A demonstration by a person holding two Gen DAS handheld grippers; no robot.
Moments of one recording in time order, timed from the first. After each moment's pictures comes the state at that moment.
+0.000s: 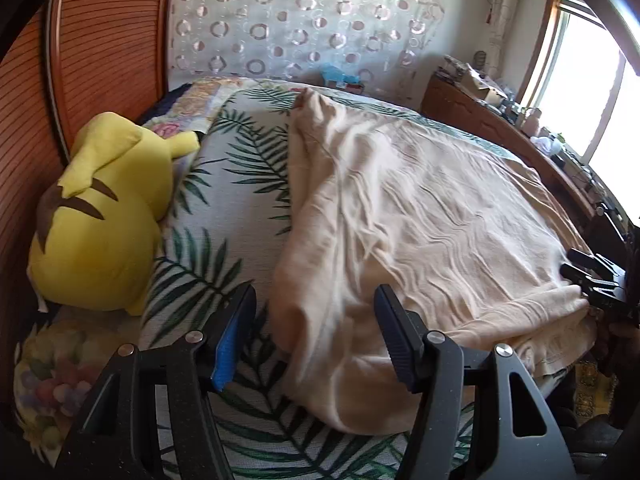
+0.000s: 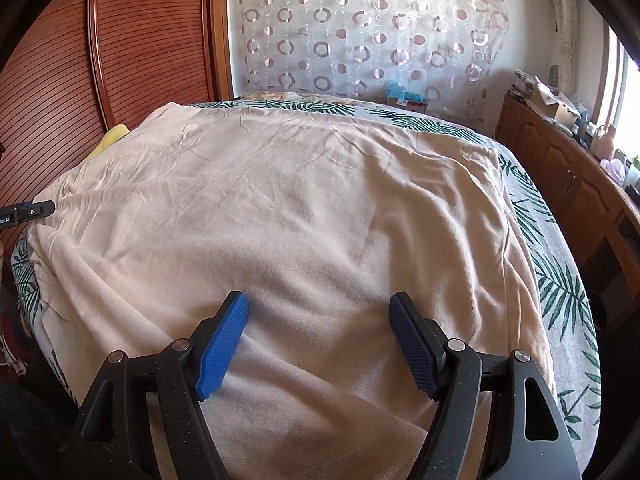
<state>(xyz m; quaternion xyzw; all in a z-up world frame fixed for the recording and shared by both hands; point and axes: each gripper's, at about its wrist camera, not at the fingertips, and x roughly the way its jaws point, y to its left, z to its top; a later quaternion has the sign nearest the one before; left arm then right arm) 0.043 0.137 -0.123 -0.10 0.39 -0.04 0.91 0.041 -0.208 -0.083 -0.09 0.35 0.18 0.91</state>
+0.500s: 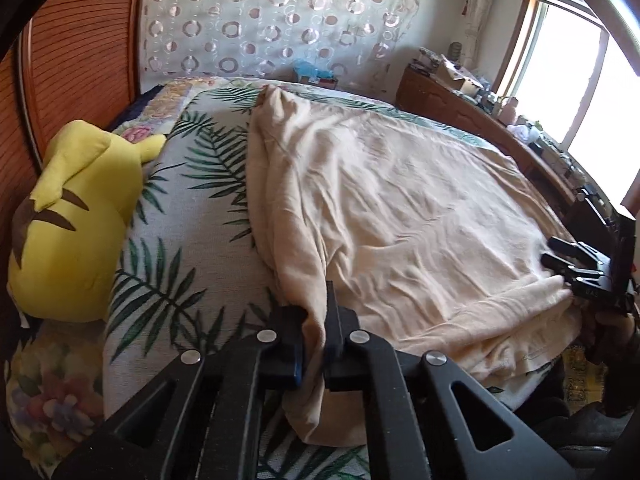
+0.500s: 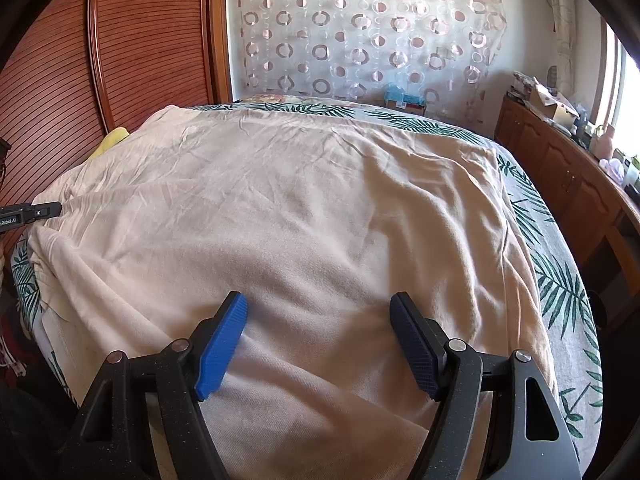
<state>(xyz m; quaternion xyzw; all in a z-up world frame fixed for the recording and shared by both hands) 0.050 0.122 -0.118 -0.09 0.39 -0.09 0.91 0.036 -0.213 -0.081 -0.09 0.35 0.18 0.92</state>
